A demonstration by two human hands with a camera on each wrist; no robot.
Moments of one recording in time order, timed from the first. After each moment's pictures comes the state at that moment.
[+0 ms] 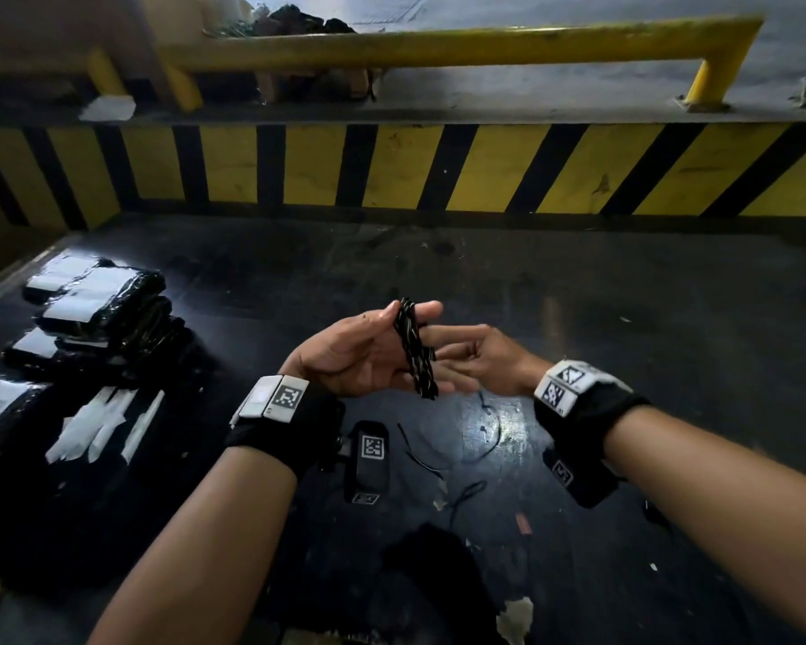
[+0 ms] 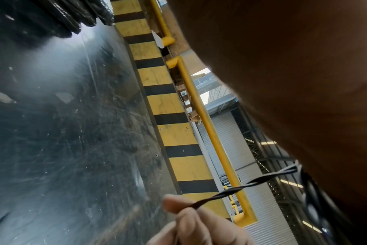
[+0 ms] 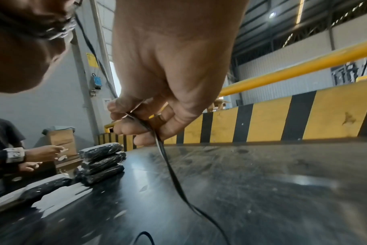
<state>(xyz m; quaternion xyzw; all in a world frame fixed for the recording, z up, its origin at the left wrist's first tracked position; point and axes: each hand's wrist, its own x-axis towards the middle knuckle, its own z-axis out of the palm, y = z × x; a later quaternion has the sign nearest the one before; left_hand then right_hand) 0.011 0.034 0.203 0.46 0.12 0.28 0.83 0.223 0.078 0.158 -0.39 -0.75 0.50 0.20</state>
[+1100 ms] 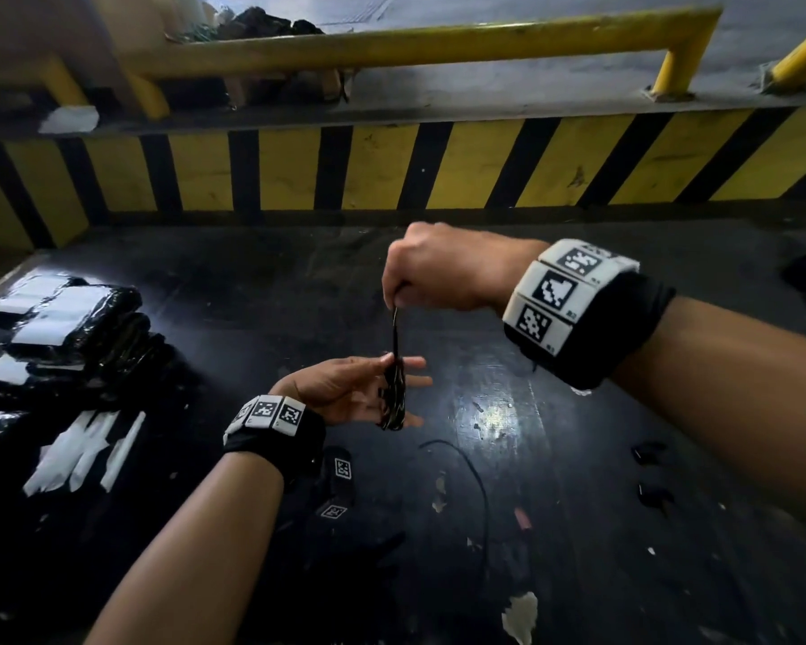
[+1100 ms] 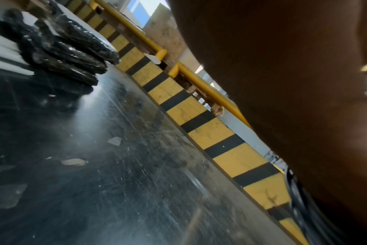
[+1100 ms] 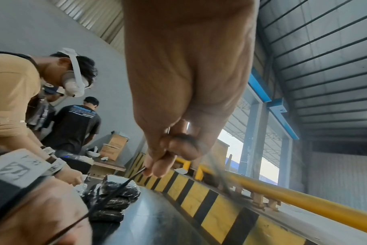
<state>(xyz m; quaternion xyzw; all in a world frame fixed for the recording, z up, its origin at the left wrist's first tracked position) -0.017 0.054 0.140 0.38 0.36 0.25 0.81 0.176 0.090 0.299 -0.37 -0.93 0.07 0.01</state>
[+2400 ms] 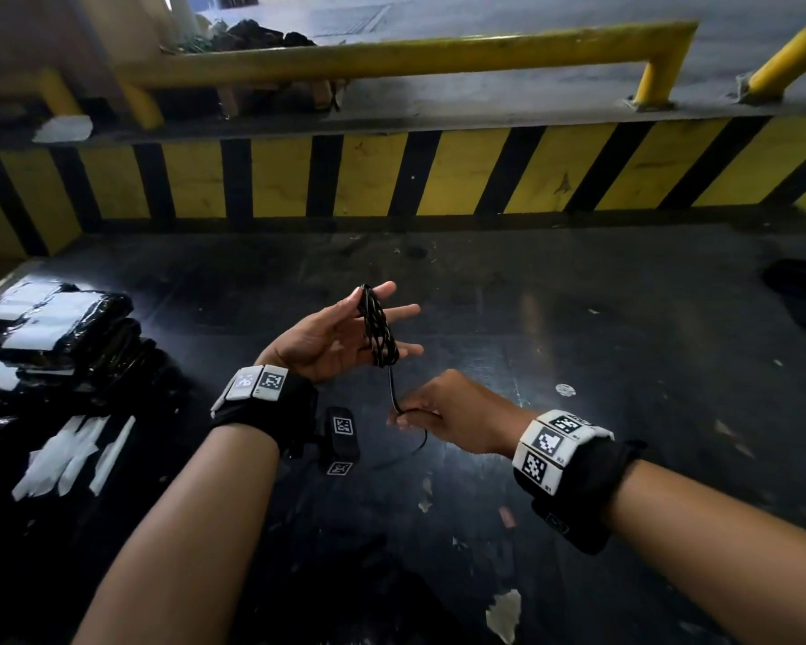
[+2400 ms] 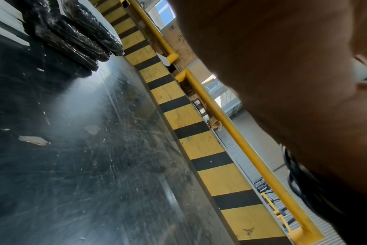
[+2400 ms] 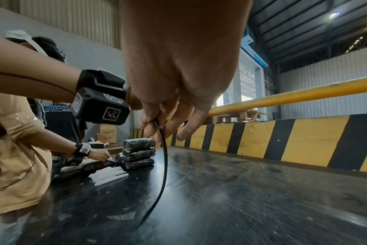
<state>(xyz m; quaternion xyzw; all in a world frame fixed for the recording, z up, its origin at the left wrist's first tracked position) -0.006 0.078 0.176 0.45 0.26 0.35 0.78 0.221 0.029 0.145 -0.35 -0.87 0.31 0.13</state>
